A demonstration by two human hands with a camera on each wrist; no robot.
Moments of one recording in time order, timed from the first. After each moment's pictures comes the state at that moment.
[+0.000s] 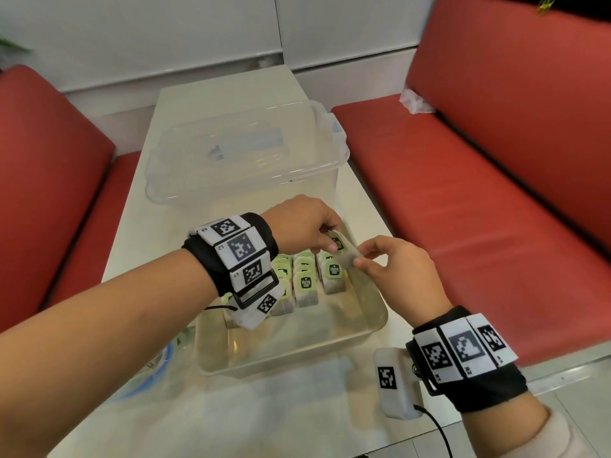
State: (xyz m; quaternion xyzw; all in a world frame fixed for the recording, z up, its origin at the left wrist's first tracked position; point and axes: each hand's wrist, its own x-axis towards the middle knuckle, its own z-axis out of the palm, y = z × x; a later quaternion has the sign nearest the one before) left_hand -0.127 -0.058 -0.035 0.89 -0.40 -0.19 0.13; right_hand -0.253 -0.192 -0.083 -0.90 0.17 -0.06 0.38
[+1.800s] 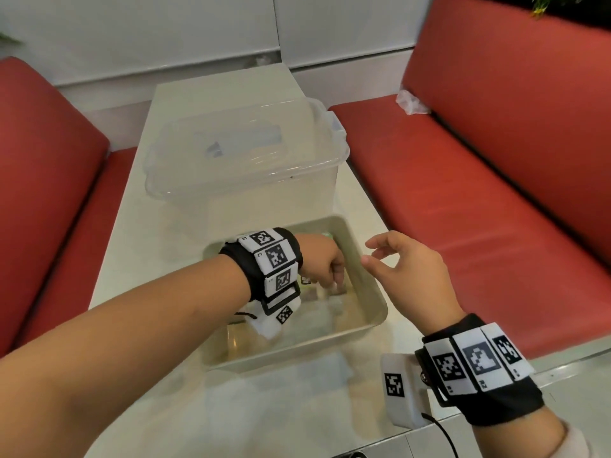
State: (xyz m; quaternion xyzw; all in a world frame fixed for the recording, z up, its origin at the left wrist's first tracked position) left_hand -0.142 -0.069 -0.069 0.84 -0.41 -0.36 0.01; right_hand -0.270 -0.189 -0.074 -0.90 0.18 -0.10 0.39
